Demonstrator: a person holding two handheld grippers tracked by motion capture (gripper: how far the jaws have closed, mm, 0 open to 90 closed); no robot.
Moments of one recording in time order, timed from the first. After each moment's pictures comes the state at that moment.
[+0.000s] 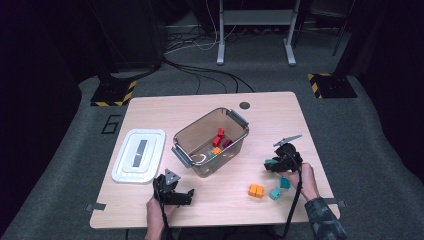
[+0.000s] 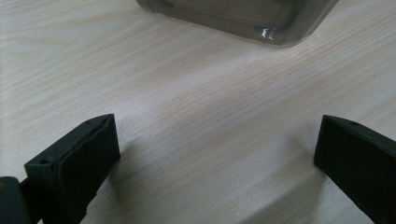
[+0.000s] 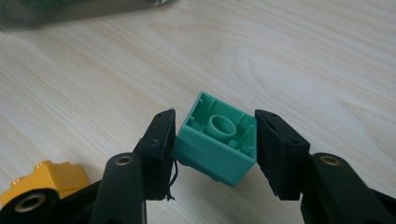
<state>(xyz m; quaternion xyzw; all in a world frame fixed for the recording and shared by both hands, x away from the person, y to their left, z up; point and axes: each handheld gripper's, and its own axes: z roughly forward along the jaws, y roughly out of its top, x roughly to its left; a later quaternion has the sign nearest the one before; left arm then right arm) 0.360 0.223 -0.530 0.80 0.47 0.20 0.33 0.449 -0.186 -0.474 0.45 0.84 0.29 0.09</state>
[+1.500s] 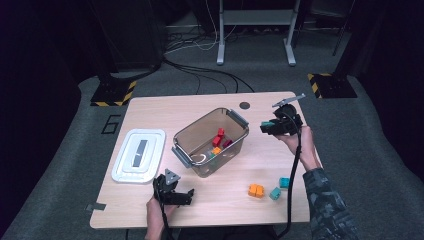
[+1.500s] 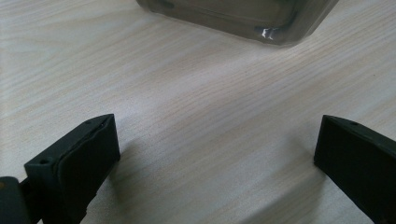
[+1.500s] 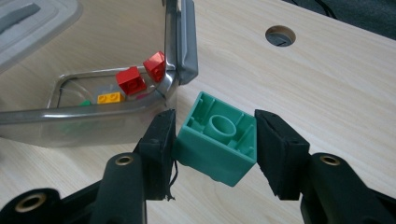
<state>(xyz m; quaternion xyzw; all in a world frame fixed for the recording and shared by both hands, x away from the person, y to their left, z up) 0.360 0.224 -0.530 0.80 0.46 0.19 0.33 0.500 -0.169 -0.364 0.43 0.82 0.34 0.15</state>
